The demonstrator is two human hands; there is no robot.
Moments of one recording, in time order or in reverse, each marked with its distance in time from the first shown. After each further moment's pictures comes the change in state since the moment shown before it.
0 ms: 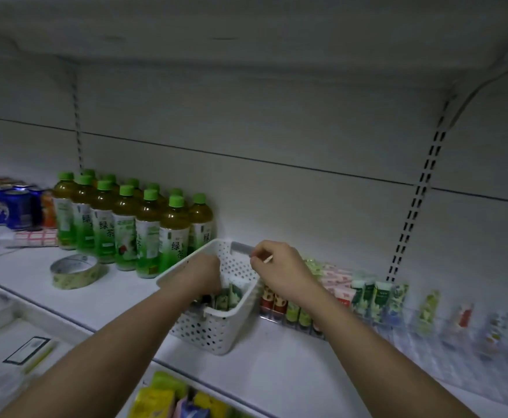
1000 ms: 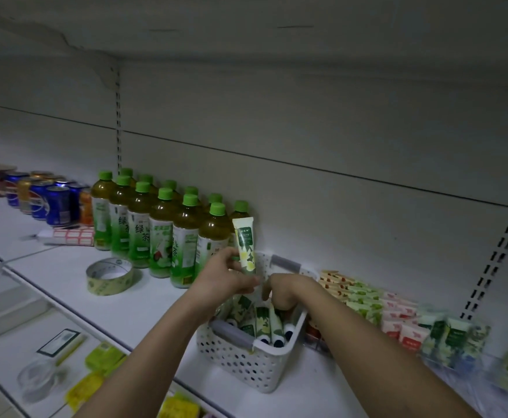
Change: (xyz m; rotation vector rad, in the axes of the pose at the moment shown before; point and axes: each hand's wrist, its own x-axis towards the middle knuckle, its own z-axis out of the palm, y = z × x) left_hand -0.013 -0.048 -0.010 -1.365 0.132 0.065; right_hand 0.106 0.013 0.090 -0.621 -0.733 0.174
